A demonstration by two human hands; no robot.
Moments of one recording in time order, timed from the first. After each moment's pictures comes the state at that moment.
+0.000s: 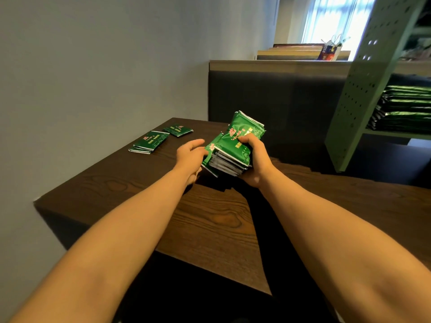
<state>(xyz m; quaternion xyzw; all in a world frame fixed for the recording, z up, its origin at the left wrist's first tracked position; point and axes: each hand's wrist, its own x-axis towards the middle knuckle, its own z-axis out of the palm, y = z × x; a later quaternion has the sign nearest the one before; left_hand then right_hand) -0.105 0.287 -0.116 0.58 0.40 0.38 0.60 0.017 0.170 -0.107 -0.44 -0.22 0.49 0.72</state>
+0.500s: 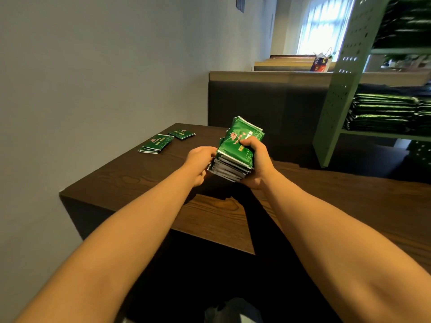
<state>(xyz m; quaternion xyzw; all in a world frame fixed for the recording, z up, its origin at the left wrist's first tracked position) -0.139 0.217 -0.082 0.56 0.39 0.29 0.67 -0.023 0.112 -0.086 -0.41 -0.23 0.51 0.72</state>
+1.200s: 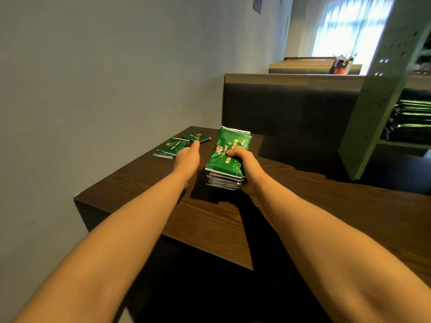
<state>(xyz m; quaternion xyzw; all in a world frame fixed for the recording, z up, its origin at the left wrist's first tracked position) -0.177 0.295 -0.092 0.65 0.46 0.36 0.49 -0.051 0.186 -0.095 -0.51 -0.25 0.48 0.67</state>
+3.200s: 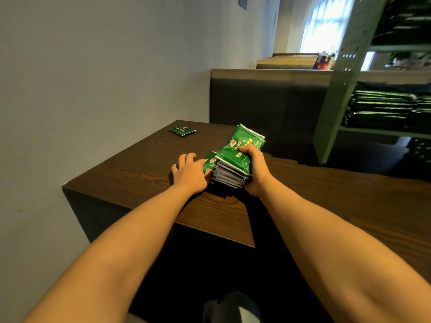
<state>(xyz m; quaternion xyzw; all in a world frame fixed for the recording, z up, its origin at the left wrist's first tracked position) -0.167 0.224 -0.128 0.89 0.41 0.14 0.10 -0.035 0.104 -0.105 -0.49 -0.18 0.45 0.73</state>
